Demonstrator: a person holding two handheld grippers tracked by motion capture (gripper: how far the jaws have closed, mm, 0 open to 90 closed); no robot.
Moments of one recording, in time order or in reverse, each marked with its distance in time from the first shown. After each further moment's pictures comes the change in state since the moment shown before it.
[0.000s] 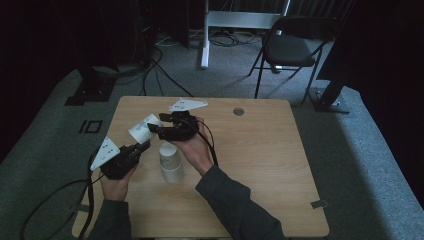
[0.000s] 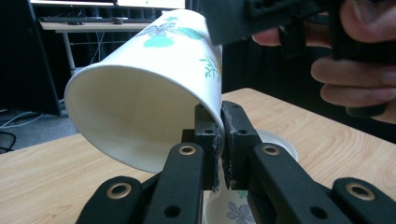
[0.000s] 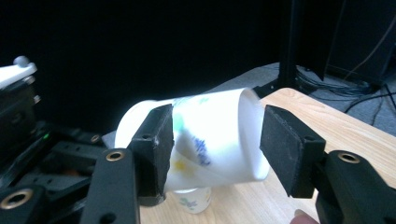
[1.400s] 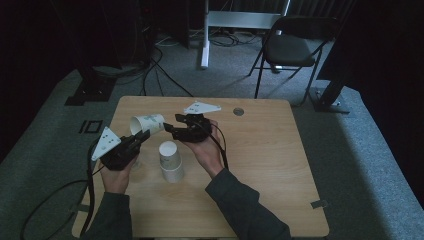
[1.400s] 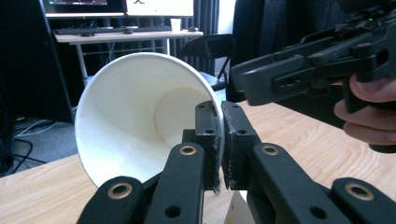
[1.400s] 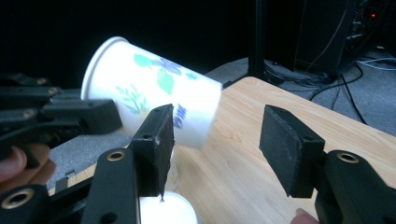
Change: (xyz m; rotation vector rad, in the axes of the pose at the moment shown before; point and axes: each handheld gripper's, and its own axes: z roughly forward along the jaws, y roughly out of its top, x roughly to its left) left arm 0.004 0.025 0.009 -0.016 0.048 0.010; right arm -0.019 -0.019 -0.023 0.005 -0.119 0.015
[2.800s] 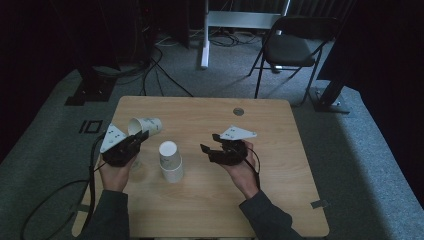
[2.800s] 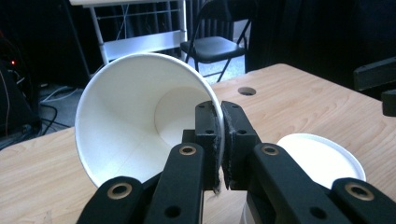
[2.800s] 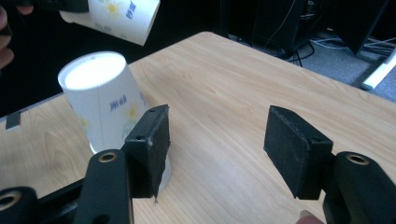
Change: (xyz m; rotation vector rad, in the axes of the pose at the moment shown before) left arm 0.009 -0.005 0.012 0.162 0.069 0.007; right arm -0.032 -0.076 -0.077 0.071 -0.137 -0.046
